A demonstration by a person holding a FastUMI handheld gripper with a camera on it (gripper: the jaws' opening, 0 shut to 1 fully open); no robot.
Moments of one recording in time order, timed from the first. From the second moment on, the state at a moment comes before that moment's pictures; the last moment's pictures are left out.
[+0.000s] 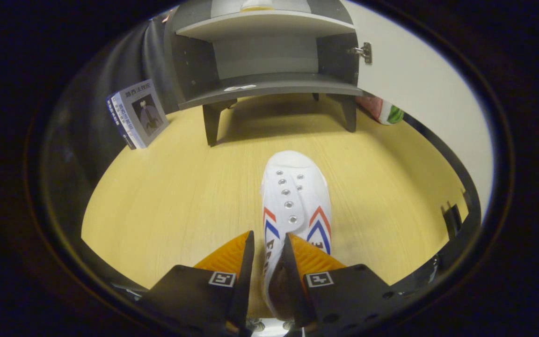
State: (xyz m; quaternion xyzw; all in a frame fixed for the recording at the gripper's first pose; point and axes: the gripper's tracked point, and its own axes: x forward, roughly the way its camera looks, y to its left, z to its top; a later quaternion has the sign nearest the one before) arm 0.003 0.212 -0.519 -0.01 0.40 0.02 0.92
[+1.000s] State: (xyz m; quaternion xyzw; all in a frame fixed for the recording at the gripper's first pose) arm 0.019 0.216 -0.522 0.00 0.33 0.05 0.94
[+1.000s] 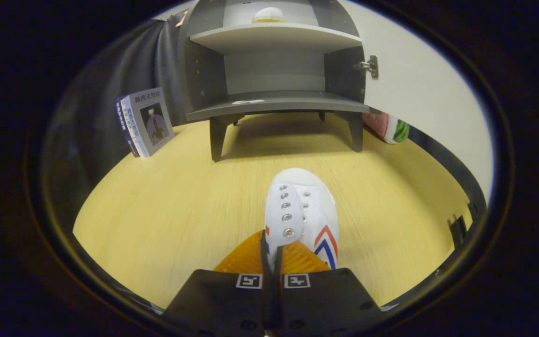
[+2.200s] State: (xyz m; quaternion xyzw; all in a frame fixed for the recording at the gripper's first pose) arm 0.113 0.195 -0.158 -0.06 0.17 0.01 0.98
